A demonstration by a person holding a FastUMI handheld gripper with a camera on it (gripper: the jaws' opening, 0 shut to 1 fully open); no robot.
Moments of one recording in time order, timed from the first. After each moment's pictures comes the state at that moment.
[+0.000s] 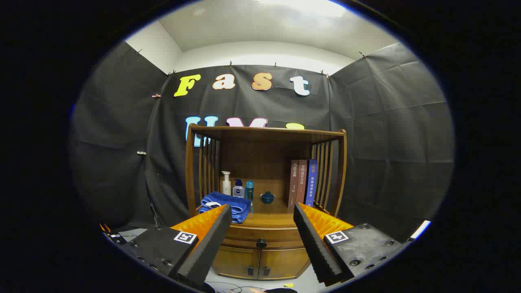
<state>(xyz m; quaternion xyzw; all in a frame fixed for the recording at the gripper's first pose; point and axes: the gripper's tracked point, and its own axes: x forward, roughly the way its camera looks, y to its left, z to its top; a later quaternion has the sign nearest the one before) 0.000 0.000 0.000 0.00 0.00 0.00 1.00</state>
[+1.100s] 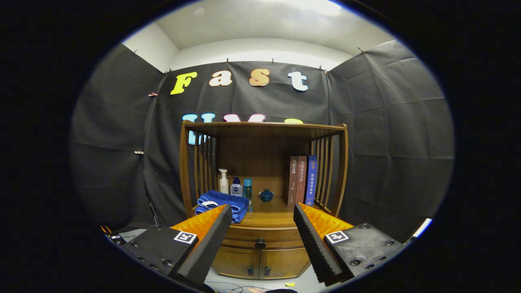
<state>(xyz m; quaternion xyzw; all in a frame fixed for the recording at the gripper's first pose) 0.021 -0.006 -0.008 0.00 0.01 0.00 1.00</state>
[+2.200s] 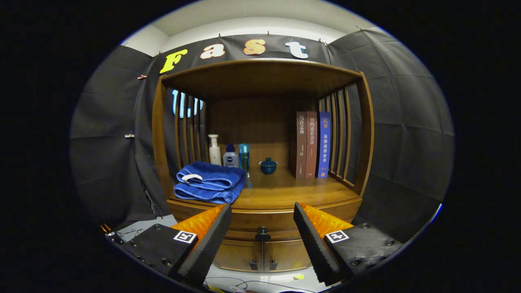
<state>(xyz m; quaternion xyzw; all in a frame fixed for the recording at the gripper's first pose) 0.131 -0.006 -0.146 0.03 0.11 -0.01 0.99</state>
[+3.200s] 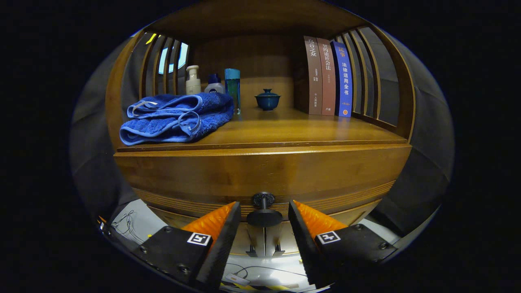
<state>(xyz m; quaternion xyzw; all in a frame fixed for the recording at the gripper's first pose) 0.203 0.003 -0.321 0.03 0.25 -0.02 0.97</state>
